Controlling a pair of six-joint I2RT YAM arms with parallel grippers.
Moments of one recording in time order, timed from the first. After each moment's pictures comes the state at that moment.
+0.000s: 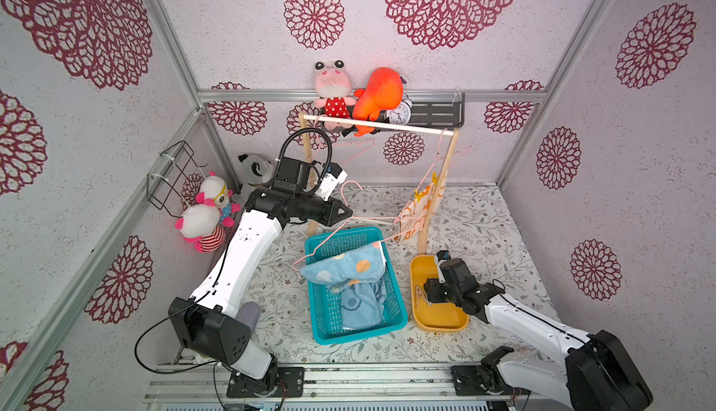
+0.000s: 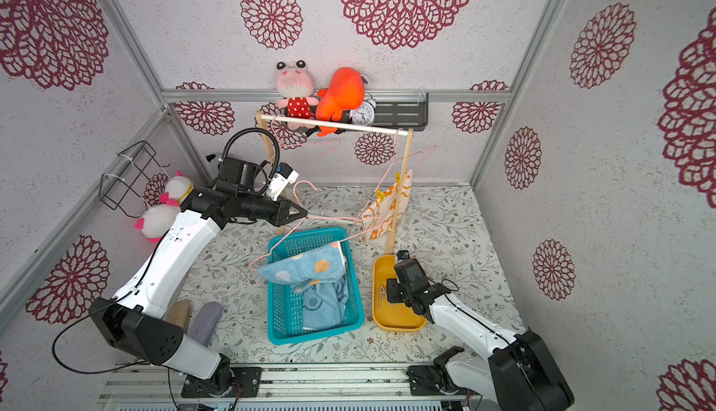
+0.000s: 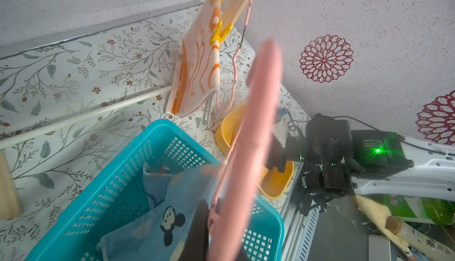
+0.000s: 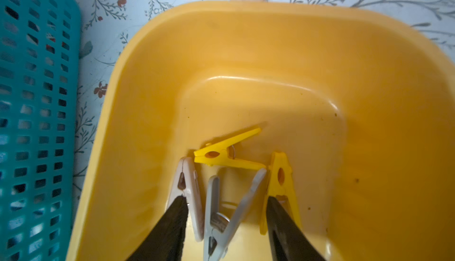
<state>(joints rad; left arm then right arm) -0.33 1.56 1.69 -0.93 0.64 0.03 0.53 1.13 0.50 -0.31 0.08 0.41</state>
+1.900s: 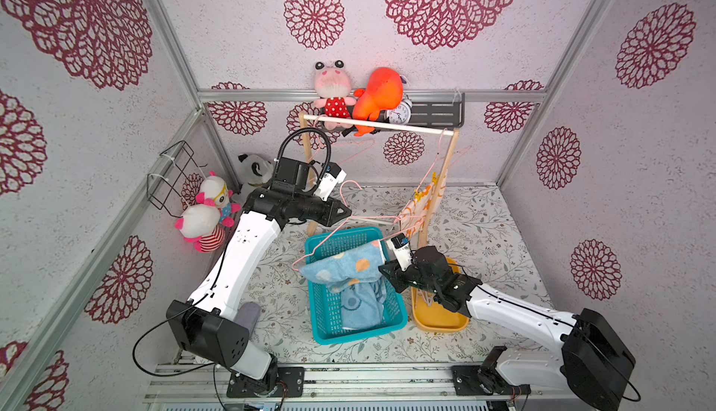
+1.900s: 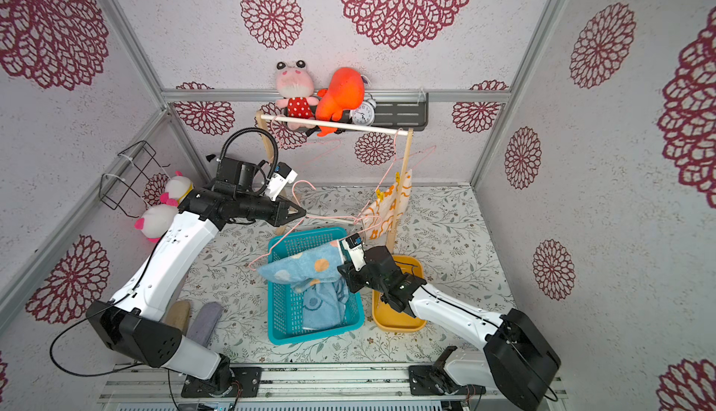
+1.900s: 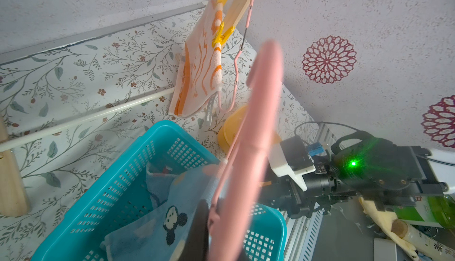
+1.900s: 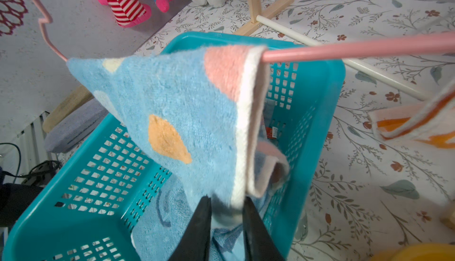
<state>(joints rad) -0.33 1.55 1.69 -0.92 0.62 0.03 0.81 1.25 0.70 0.05 -0.12 0.26</state>
